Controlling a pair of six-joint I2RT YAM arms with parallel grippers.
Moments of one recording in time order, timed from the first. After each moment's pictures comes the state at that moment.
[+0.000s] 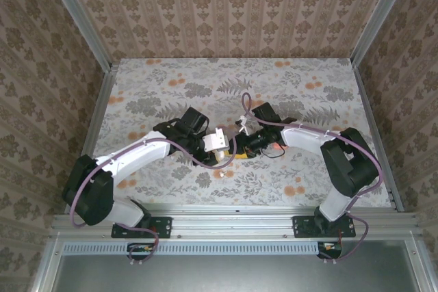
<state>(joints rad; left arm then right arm) -0.74 1.42 0.95 -0.62 0.39 0.64 0.51 1.68 0.95 -0.30 -0.92 0.50</state>
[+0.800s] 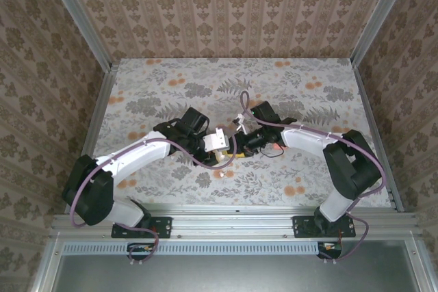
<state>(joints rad) -0.74 1.42 0.95 -0.61 0.39 0.64 0.53 1.66 0.96 -0.27 -0.95 0.52</state>
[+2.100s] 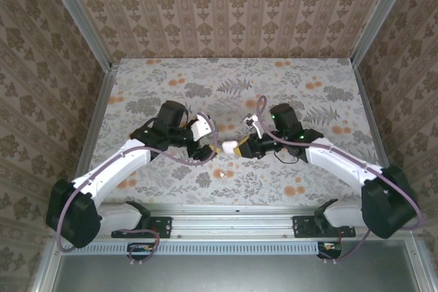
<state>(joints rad) -0.59 1.20 0.86 -0.40 0.66 0.51 0.48 1.27 0.77 -0.19 -0.83 0.06</state>
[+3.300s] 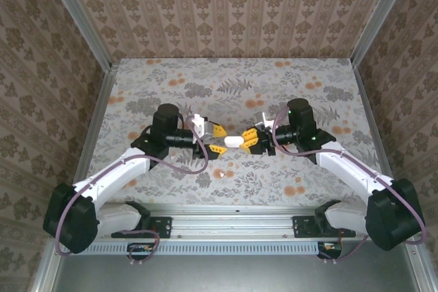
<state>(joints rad) -0.62 1.17 0.73 0.06 1.00 0.38 0.39 1.21 0.74 0.01 -1.14 -0.36</state>
